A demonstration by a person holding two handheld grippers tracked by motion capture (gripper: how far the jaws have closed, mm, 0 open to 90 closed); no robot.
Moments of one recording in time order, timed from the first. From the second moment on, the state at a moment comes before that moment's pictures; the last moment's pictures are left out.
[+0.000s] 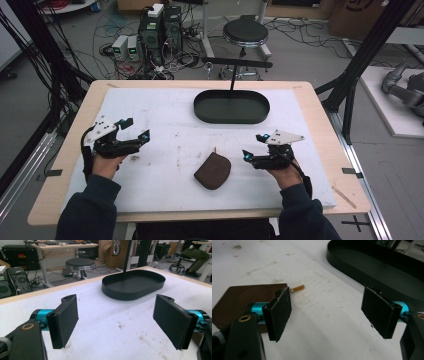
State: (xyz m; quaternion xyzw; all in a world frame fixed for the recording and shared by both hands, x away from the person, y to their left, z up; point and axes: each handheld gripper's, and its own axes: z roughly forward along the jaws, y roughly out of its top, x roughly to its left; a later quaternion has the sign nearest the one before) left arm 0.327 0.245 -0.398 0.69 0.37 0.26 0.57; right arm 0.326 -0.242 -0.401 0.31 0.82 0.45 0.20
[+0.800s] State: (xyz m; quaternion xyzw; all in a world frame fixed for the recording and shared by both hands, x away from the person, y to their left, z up) left arm 0.315 0.264 -0.419 0.67 0.40 0.26 0.56; right arm 0.305 -0.148 -0.431 0.18 0.89 0.41 0.12
